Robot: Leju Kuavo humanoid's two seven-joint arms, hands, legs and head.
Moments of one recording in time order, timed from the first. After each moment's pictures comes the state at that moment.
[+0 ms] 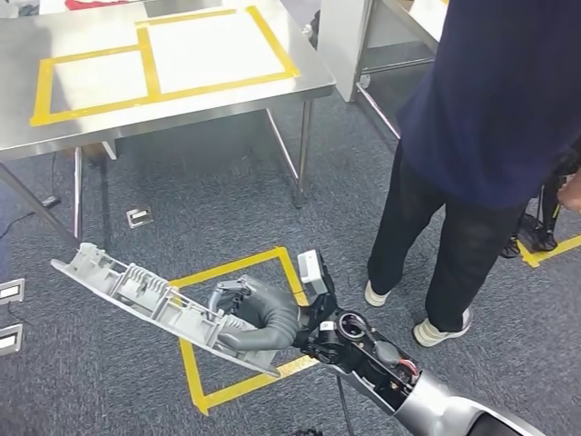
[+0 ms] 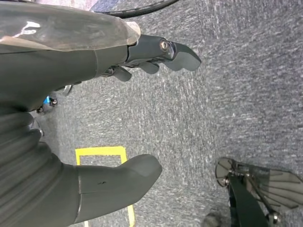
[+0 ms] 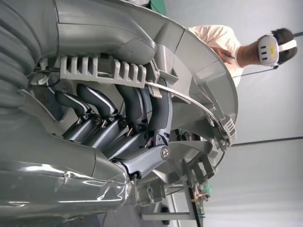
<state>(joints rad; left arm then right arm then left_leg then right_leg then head) -0.11 0.13 -1.05 -0.21 1.18 0.24 0.01 -0.34 0.05 0.78 -1.34 -0.71 0.55 -0.44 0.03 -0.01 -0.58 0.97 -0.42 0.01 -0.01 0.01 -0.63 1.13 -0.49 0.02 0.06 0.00</state>
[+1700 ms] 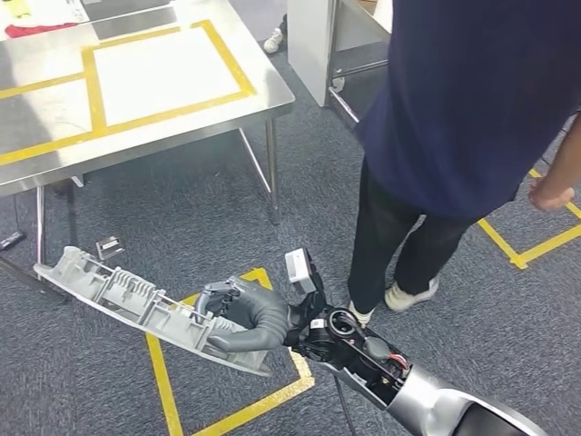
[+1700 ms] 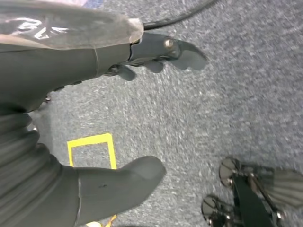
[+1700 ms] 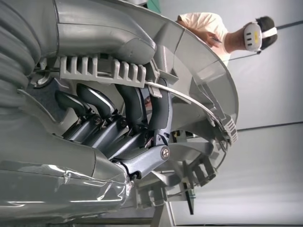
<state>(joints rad) -0.11 0.14 -1.05 -0.21 1.17 0.23 0.01 -0.33 0.05 0.77 -1.36 -0.70 0.55 -0.44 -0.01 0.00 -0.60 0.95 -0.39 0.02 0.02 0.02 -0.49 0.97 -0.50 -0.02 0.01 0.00</state>
